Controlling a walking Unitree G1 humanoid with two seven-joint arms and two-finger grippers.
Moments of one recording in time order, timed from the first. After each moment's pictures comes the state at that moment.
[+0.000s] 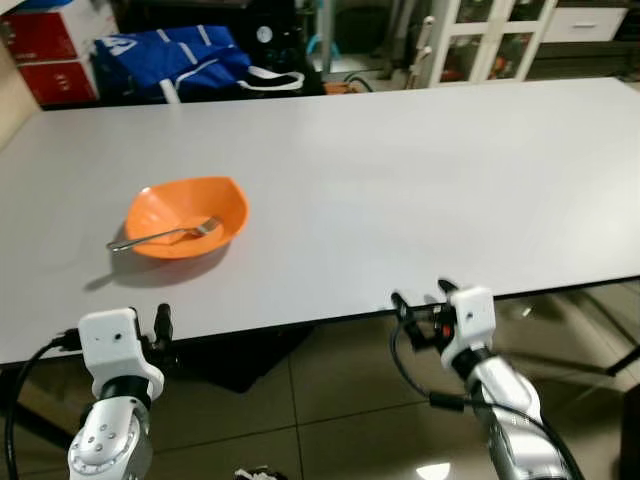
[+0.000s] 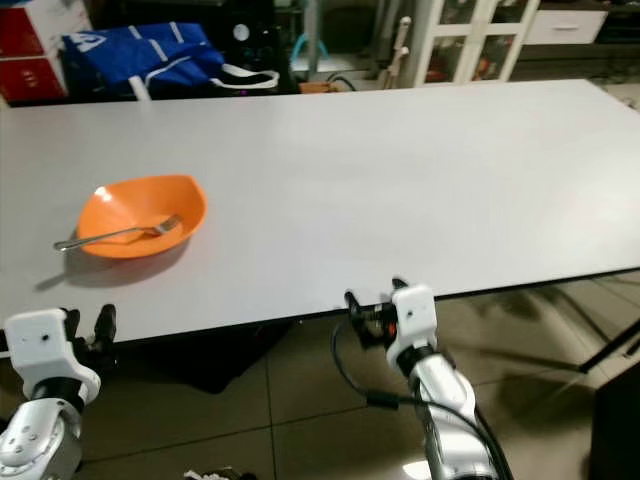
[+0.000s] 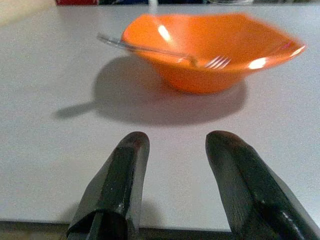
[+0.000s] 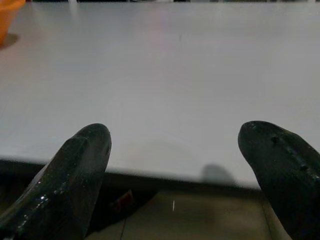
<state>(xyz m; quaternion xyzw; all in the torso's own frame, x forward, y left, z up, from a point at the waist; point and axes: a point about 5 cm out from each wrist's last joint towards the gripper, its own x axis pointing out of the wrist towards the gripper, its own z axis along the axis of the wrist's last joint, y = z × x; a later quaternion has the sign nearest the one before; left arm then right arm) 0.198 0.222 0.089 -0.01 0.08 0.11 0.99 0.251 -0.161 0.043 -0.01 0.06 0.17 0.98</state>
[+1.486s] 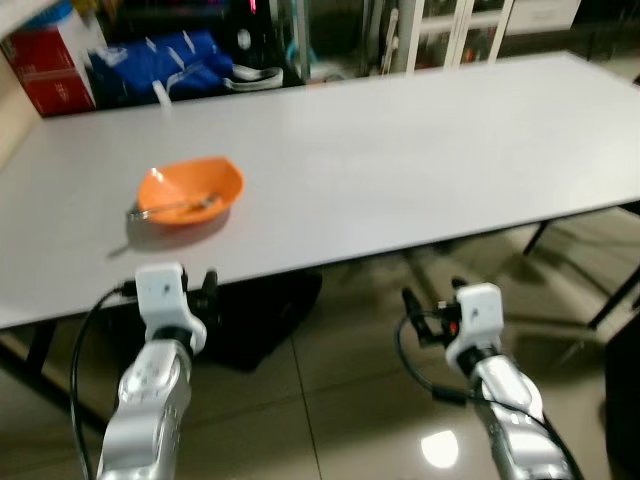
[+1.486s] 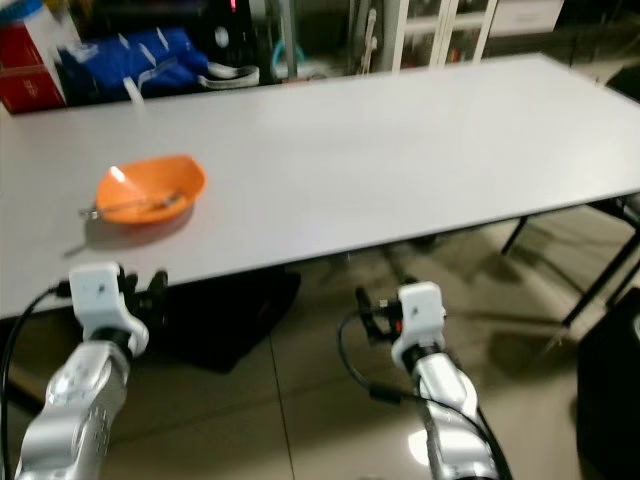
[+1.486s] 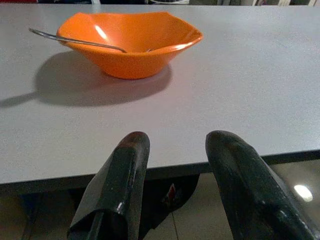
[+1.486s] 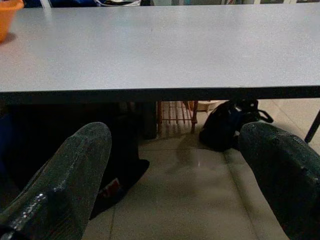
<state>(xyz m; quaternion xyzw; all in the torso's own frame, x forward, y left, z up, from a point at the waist) 0.254 0.195 0.084 -0.04 0.09 0.04 0.99 0.257 -0.164 0.050 -0.02 0.05 0.11 0.99</state>
